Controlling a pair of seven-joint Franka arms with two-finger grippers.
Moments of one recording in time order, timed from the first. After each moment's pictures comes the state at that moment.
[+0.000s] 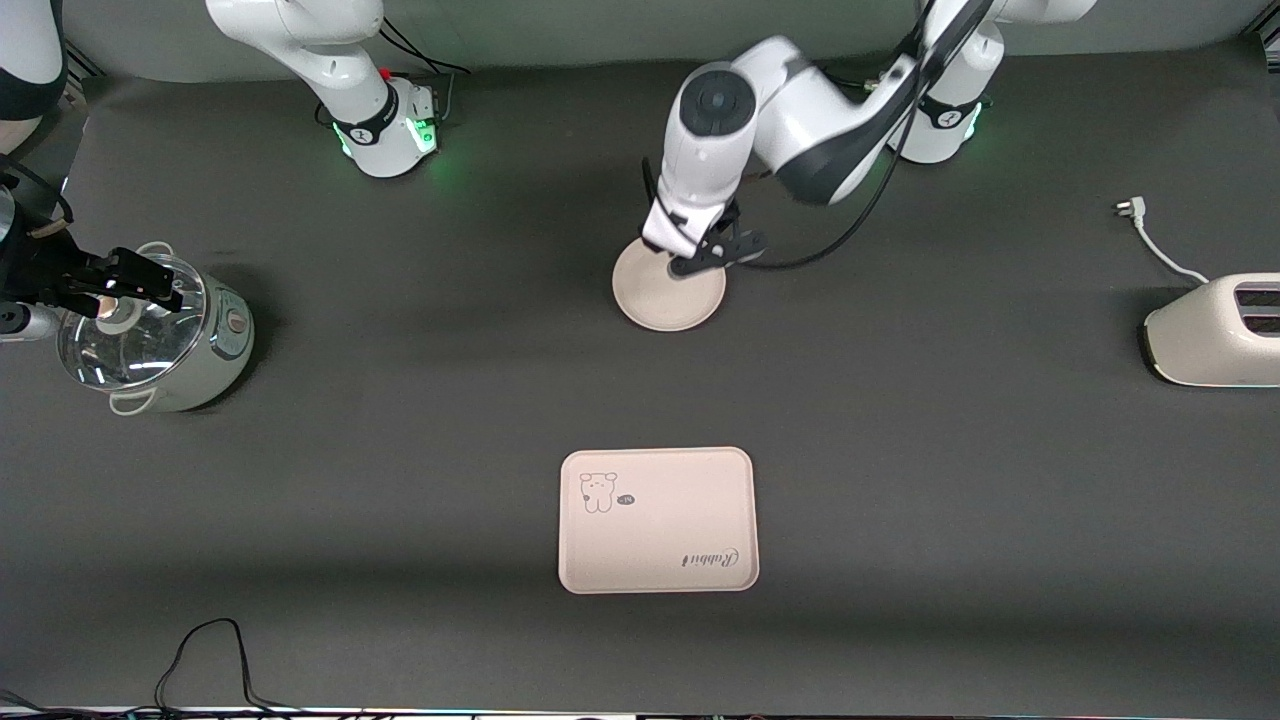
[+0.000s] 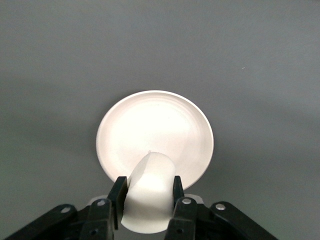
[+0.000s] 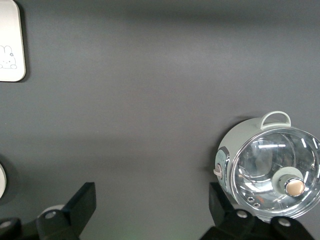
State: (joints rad) left arm -0.22 0.33 -0.69 -1.95 0.03 2.19 -1.25; right arm -0.04 -0.01 -0.01 -1.65 -0.01 1.61 -0.07
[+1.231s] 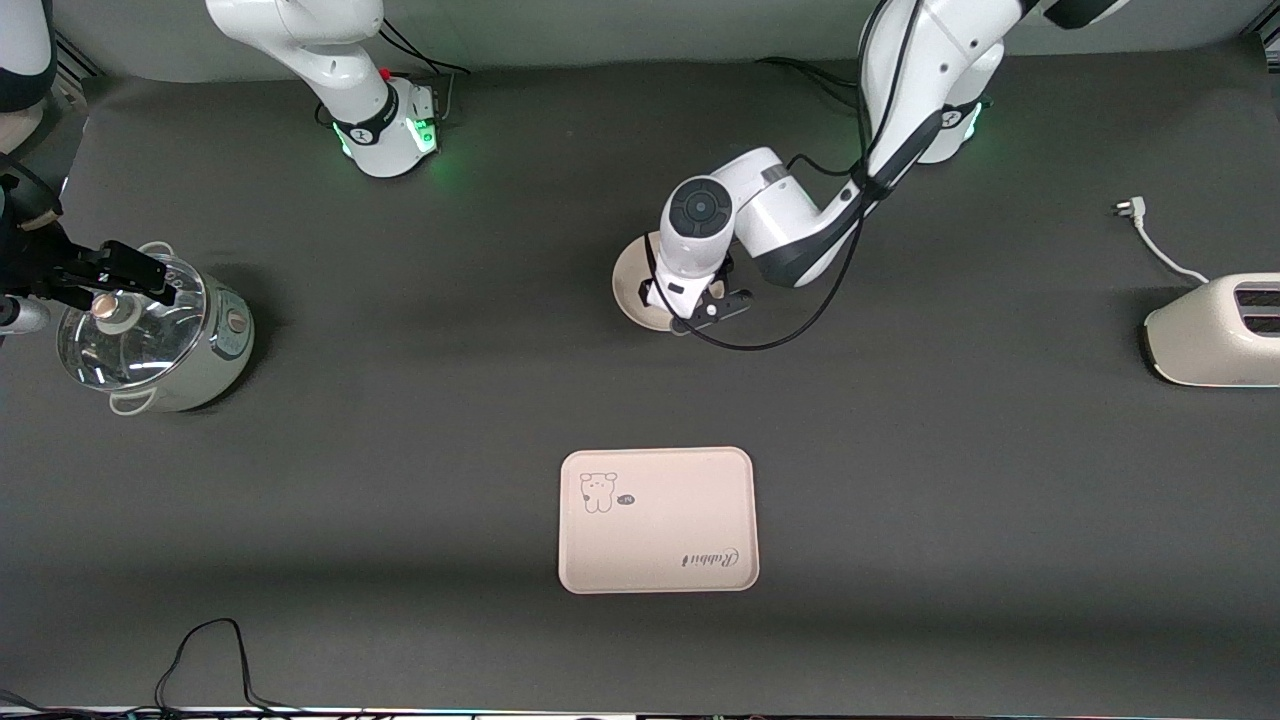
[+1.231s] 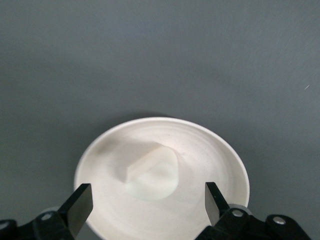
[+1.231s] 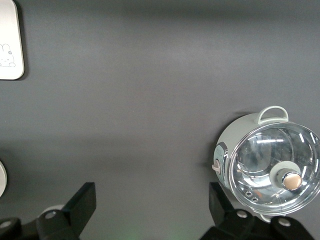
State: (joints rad) left arm -0.23 0.51 -0.66 -1.90 0.20 2.21 -1.37; right arm -0.04 -0.02 -0.02 -1.65 -0.01 1.59 -0.07
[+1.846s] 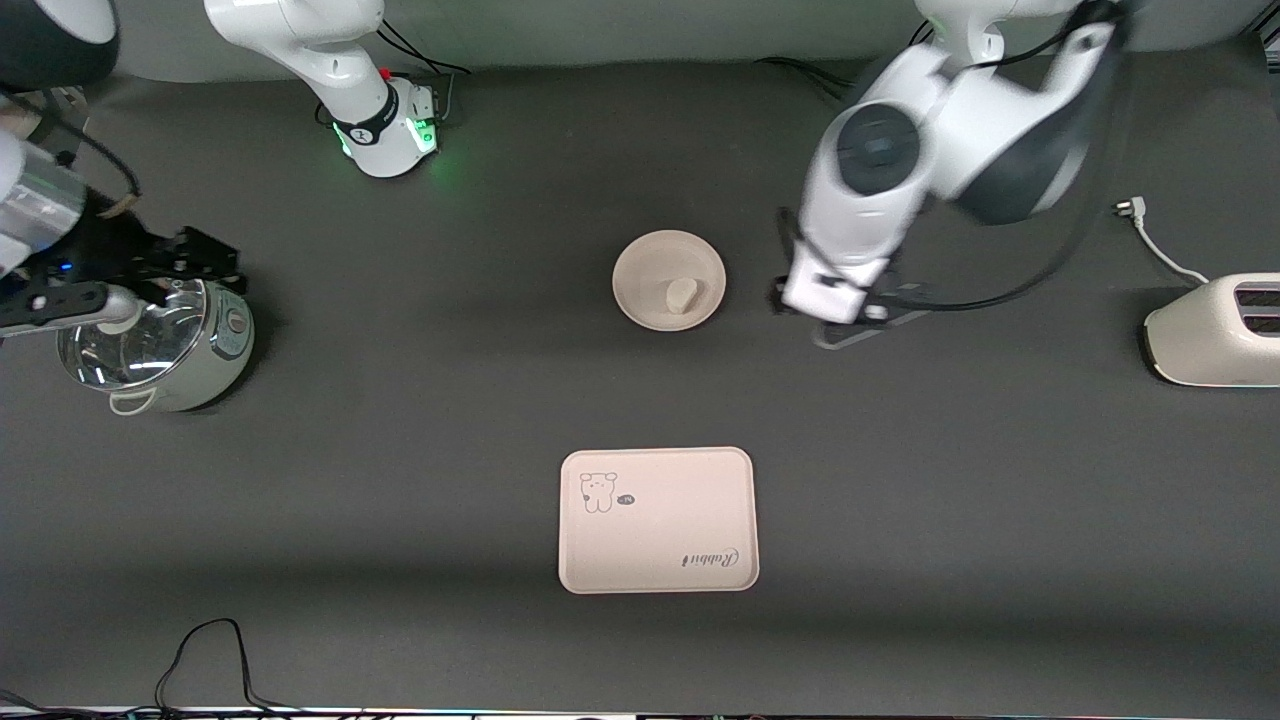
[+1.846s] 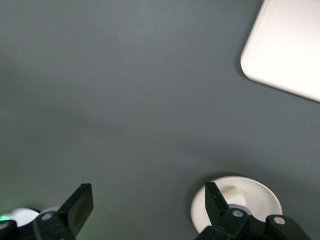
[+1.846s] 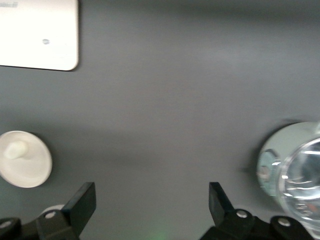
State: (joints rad) left arm 0.11 0.16 -0.65 -1.71 0.14 1.70 -0.90; right arm 0.12 -0.03 -0.02 -1.66 0.10 1.59 0.03
